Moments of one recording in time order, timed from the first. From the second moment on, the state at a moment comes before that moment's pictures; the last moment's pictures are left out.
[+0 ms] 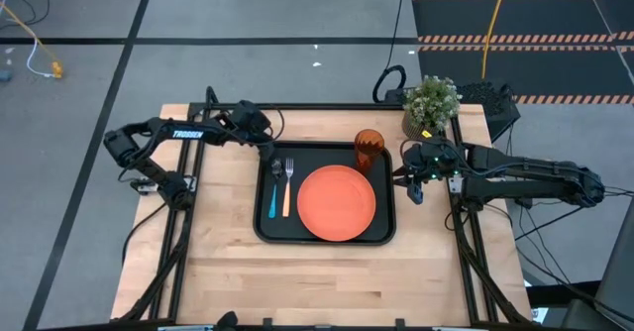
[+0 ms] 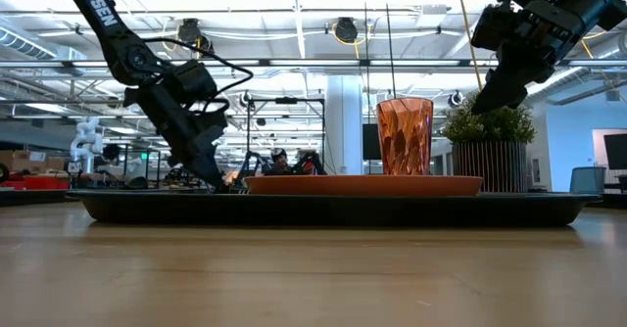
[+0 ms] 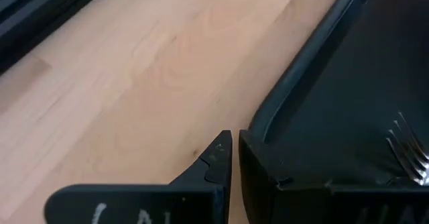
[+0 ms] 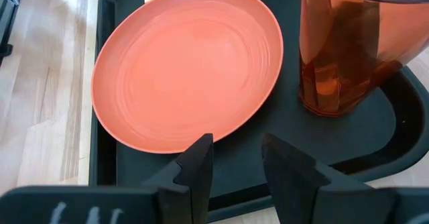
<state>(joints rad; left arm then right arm) 0.76 1.54 0.63 0.03 0.19 0.06 -0.27 0.72 0.50 -0.52 -0.19 0.17</state>
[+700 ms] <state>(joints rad) 0.76 1.54 0.63 -0.06 0.37 0.05 -0.27 0.72 0.50 -0.52 -0.19 0.17</state>
